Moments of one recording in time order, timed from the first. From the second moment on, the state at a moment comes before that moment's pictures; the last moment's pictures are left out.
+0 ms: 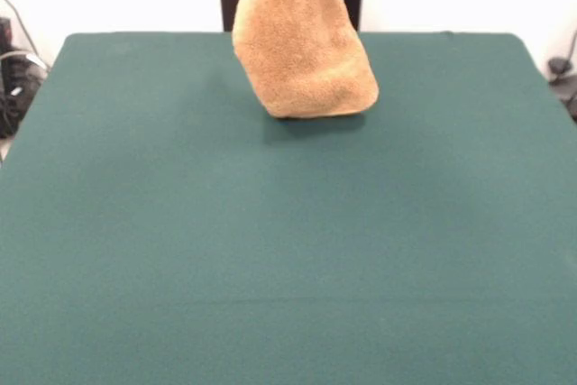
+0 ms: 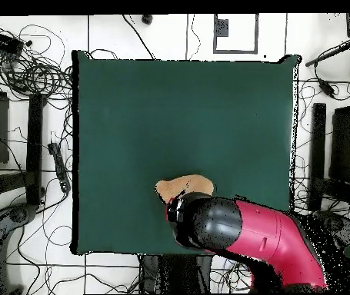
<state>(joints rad) -0.39 -1.13 0.12 1.99 -0.07 0.90 1.57</state>
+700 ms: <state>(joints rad) -0.43 -1.23 0.12 1.99 -0.08 0.90 1.57</state>
